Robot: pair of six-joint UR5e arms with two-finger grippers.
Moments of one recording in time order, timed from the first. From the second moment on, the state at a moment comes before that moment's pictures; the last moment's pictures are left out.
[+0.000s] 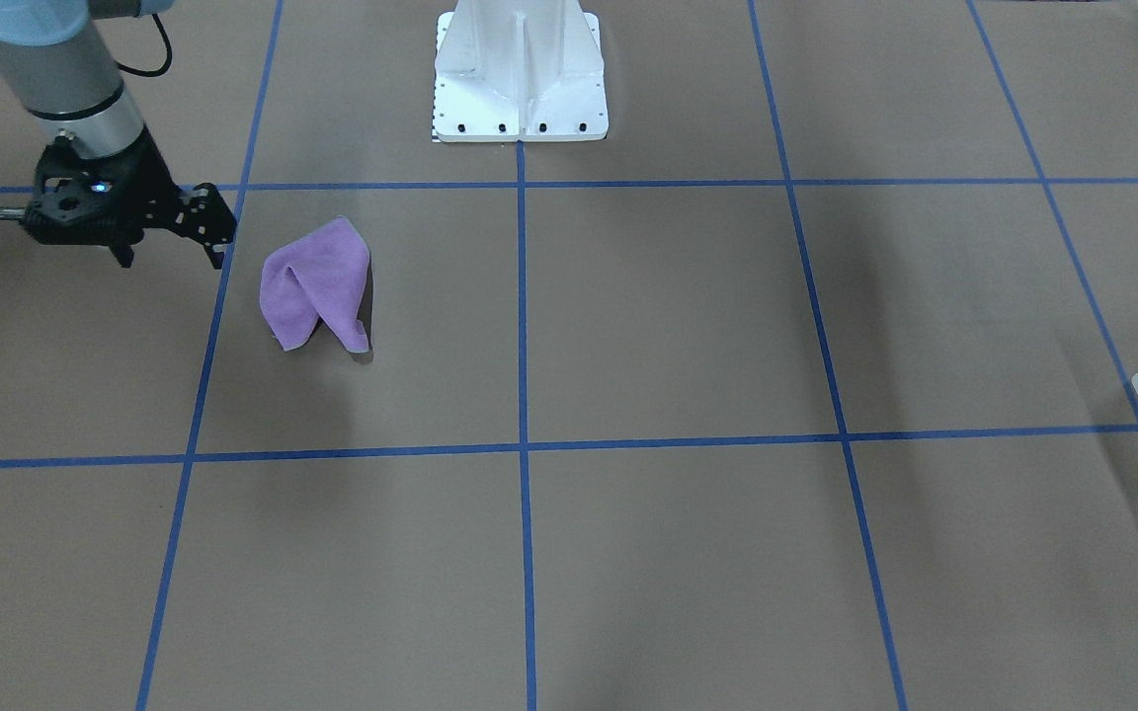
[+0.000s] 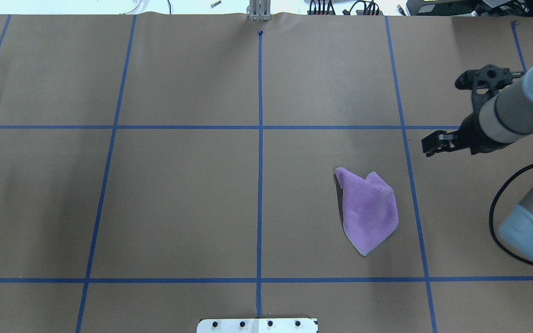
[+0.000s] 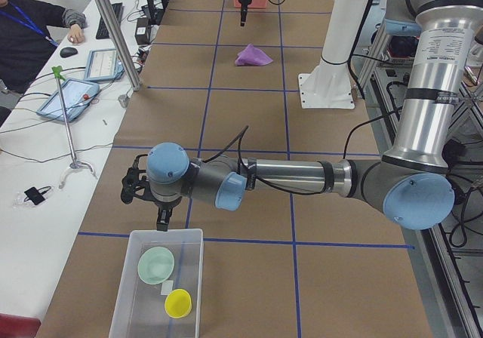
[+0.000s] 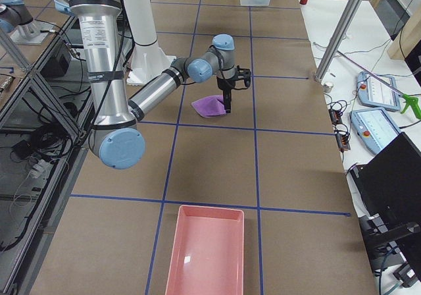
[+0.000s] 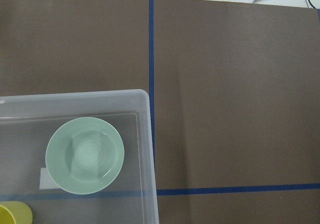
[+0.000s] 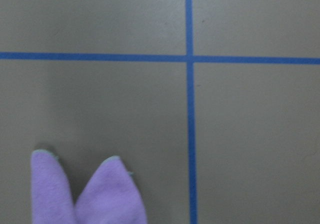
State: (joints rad) left arm -1.66 -1.70 -1.48 -1.85 -2.48 -0.18; right arm 0.70 -1.40 2.13 -1.64 1.88 1.05
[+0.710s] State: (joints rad) left arm -1.66 -1.66 -1.55 -1.86 -2.47 -0.15; right arm 0.52 -1.36 2.09 -1.51 1.77 1.31
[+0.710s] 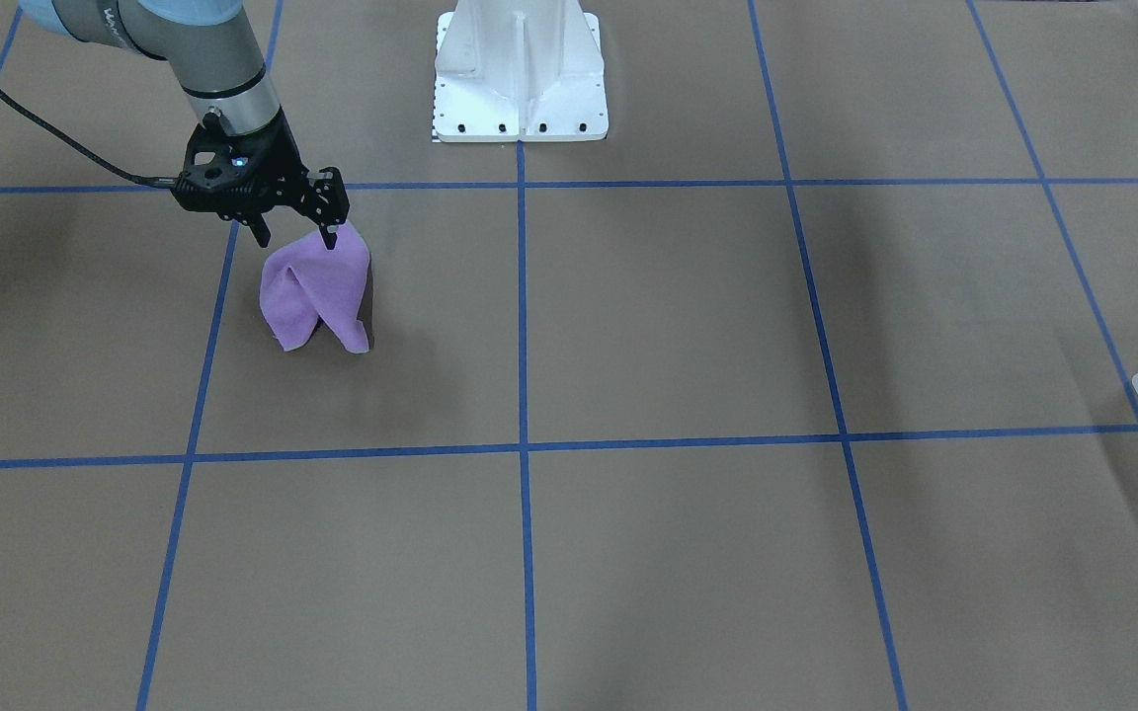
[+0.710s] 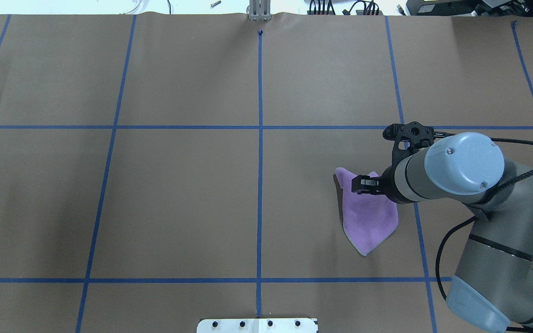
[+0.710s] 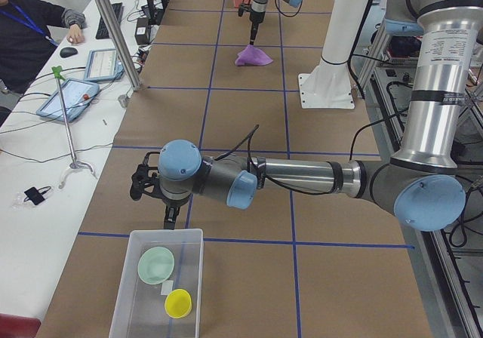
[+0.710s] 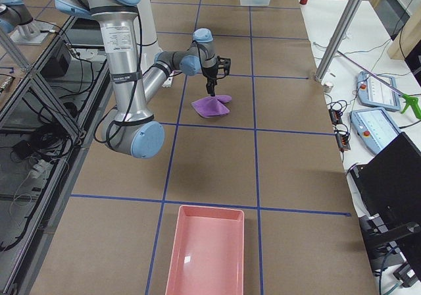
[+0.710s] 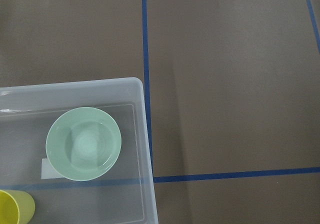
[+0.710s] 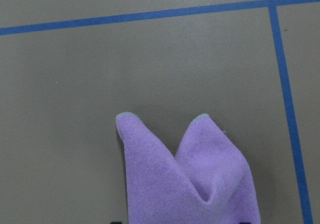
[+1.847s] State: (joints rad) left arm -1.66 -1.65 -1.57 -1.85 -2.47 -0.14; right arm 0.53 -1.39 2.01 -1.37 1.76 1.34
